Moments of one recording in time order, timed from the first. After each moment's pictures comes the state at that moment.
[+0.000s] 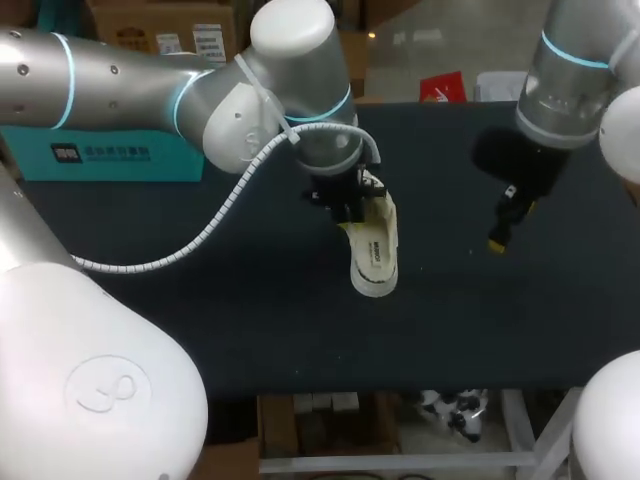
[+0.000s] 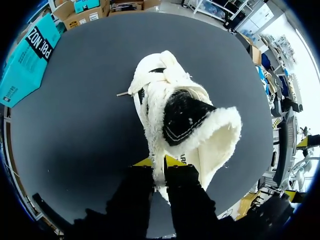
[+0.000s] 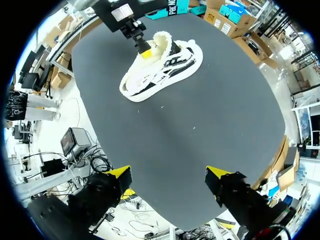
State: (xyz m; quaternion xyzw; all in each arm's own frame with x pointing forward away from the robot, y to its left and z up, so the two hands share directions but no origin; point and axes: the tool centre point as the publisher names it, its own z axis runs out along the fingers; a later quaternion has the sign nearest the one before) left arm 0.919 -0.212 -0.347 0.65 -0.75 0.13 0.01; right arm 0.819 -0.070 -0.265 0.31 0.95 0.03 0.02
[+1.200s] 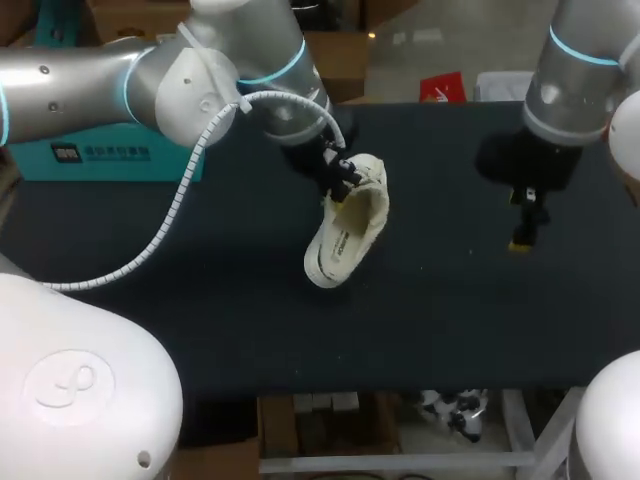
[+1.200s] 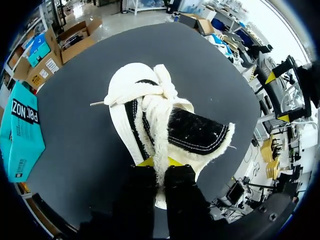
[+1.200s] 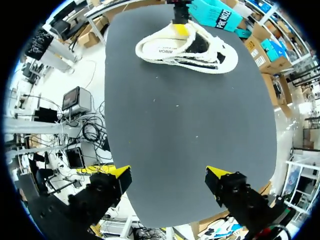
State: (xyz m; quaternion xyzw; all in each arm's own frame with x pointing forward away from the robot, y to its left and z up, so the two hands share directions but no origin) left arm 0.910 -0.182 -0.282 0.42 -0.89 0.17 0.01; right arm 0.824 -0.078 -0.254 0.08 1.00 0.01 0.03
